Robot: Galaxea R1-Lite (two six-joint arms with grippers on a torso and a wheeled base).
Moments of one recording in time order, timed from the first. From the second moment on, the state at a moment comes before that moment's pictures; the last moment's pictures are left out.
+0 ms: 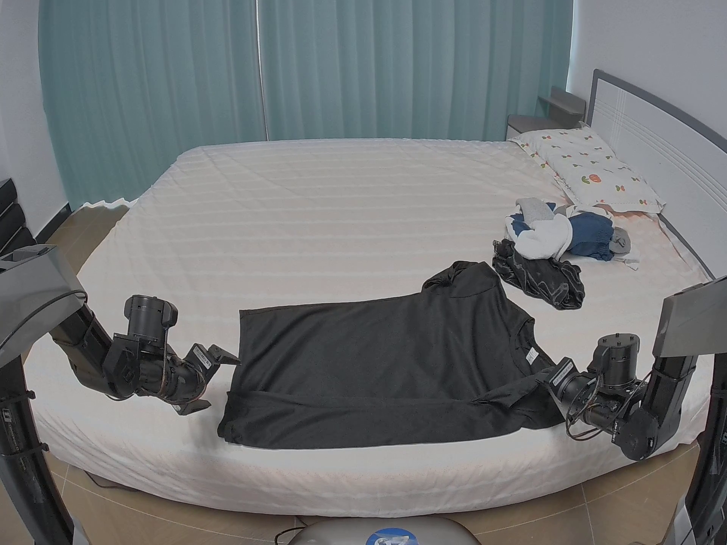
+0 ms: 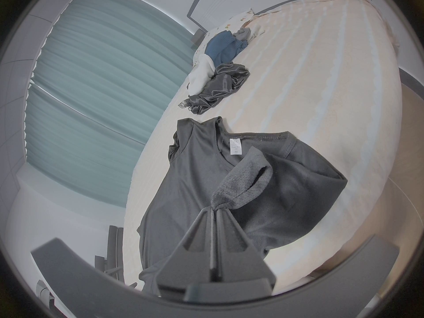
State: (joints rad) left arm -0.05 2.13 -0.77 -0.49 -0.25 -0.95; right arm 0.21 2.21 -0.33 -1.37 -0.01 1.01
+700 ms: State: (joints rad) left arm -0.06 2.13 -0.77 -0.49 -0.25 -0.95; right arm 0.22 2.23 -0.16 -1.43 0.00 0.84
